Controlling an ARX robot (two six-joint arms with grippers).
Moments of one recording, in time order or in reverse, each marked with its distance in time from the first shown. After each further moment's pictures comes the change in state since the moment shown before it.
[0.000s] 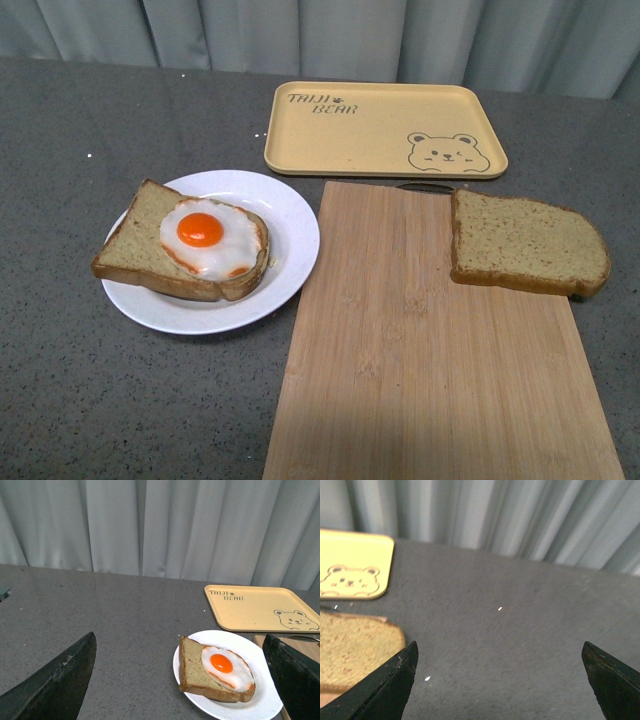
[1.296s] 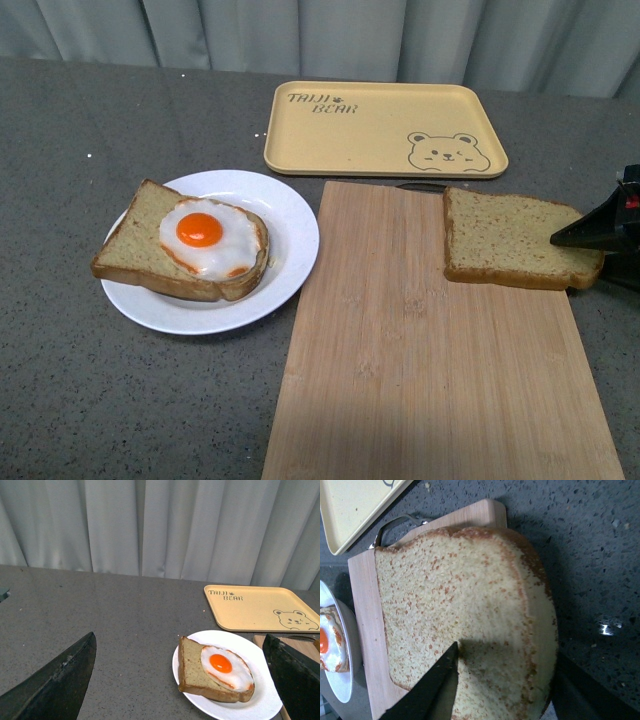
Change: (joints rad) left arm 0.000 0.000 0.000 0.000 0.000 0.000; right arm -0.022 1.198 0.842 -0.503 -0.736 0.512
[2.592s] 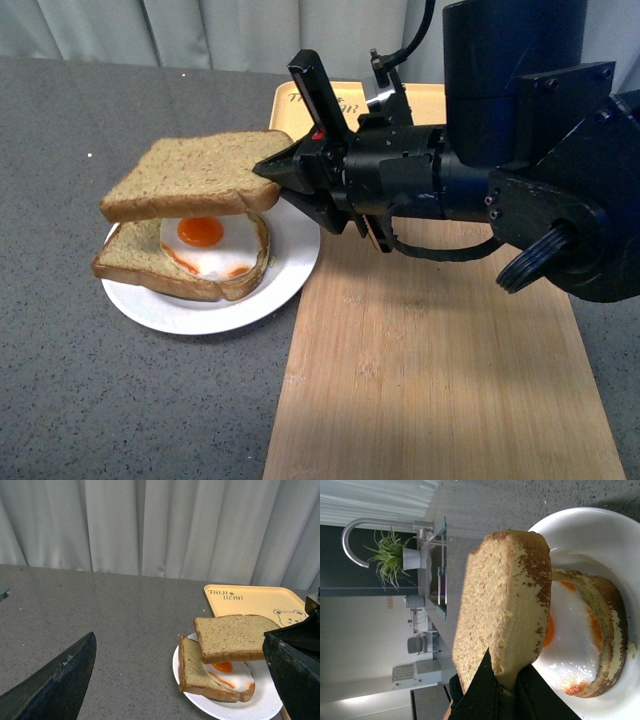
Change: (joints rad) left arm 0.000 0.000 0.000 0.000 0.000 0.000; right arm 0.629 0.079 0.019 0.753 0.011 0.832
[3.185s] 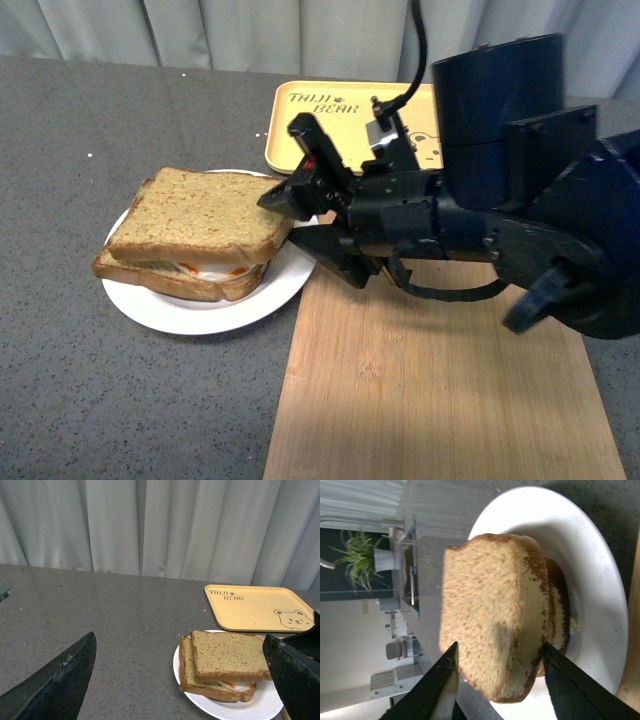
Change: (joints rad) left arm 0.000 0.000 0.000 0.000 0.000 0.000; right arm -0.003 -0.015 -0.075 -0.028 0.056 -0.078
